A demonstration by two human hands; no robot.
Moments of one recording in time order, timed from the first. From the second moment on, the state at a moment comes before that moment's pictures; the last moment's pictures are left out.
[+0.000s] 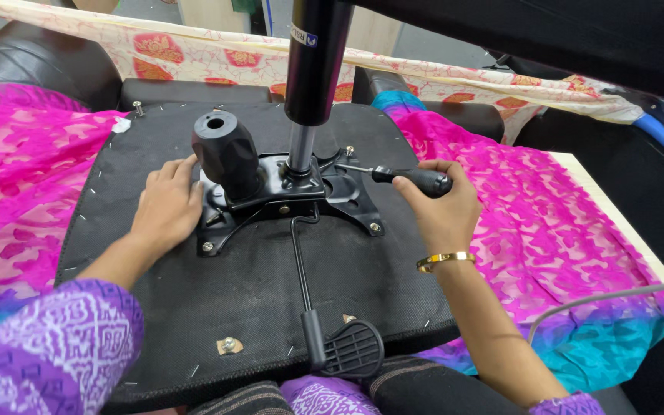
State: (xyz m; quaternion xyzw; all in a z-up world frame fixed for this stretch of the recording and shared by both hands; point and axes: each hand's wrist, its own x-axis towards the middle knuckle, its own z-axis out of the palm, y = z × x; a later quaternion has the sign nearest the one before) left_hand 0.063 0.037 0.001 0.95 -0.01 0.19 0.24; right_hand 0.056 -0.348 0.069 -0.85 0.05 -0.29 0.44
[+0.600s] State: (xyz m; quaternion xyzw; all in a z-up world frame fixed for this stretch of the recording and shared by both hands) left_hand 0.136 0.060 -0.003 0.97 0.00 0.15 0.21; right_hand 0.003 -0.348 0.021 -0.78 0.14 -0.25 0.56
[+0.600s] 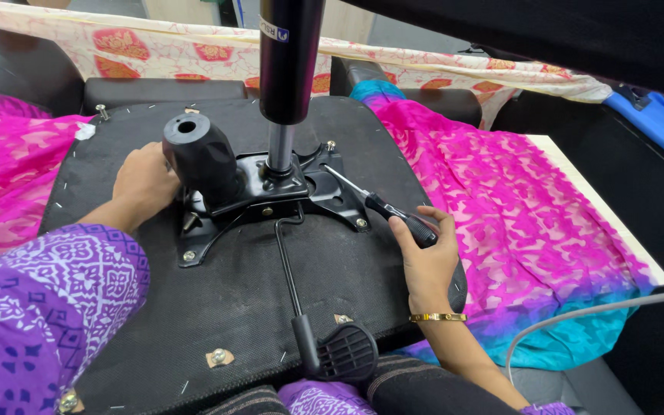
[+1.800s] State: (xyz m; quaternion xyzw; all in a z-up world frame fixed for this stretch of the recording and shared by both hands) left_hand -0.155 0.098 -0.056 0.84 0.45 0.15 0.27; right_hand 0.021 -0.451 -0.020 -0.96 0.12 -0.10 0.24
